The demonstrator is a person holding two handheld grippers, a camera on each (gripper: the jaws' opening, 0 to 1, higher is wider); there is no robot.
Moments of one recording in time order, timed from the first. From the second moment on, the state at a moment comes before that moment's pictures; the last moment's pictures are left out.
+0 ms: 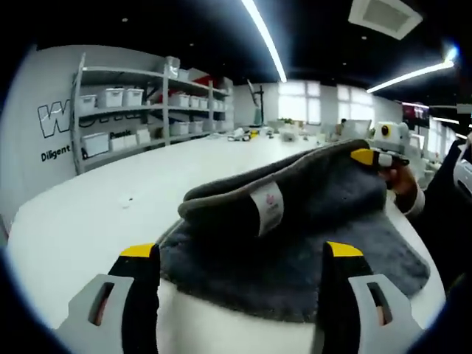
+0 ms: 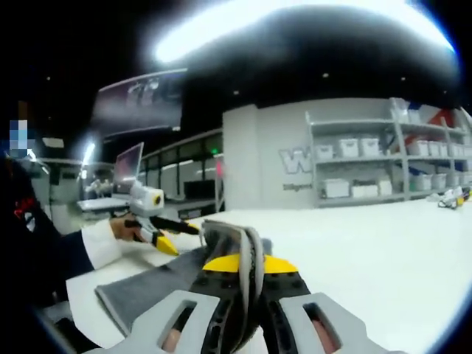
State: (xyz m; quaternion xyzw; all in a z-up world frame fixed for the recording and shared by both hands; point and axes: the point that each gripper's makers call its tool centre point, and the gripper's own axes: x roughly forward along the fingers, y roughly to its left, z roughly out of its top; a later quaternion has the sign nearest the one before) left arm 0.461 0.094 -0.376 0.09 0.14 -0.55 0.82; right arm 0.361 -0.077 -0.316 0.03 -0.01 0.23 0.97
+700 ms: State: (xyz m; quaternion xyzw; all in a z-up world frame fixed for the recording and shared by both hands) left arm 0.453 0.081 -0.402 0.12 0.17 -0.55 0.81; right arm 0.353 -0.100 -0.321 0.03 -0.01 0.21 0.98
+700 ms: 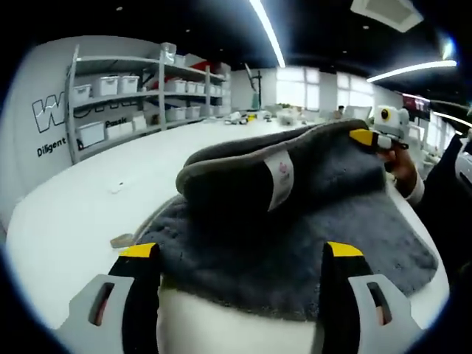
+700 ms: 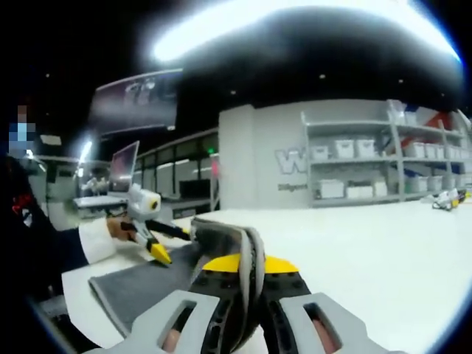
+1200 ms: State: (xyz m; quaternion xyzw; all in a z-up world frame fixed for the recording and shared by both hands) left arm 0.462 0.086 -0.414 0.14 0.19 -0.55 0.80; right arm 0.342 -0.130 -0.333 0.05 0.00 0.17 0.98
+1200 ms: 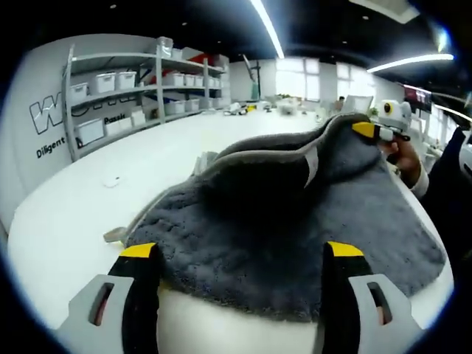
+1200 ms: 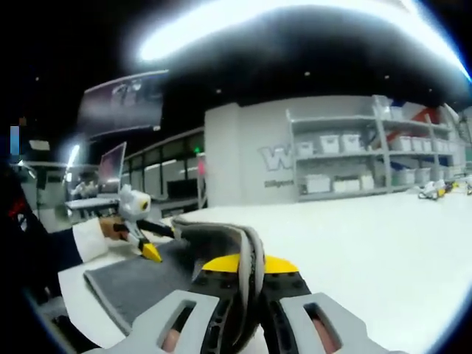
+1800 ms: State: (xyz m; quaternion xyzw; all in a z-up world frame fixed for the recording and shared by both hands) left arm 0.477 0.077 -0.410 0.16 0.18 -0.55 0.80; right arm 0.327 -0.160 -0.347 0.01 0.02 0.12 0.99
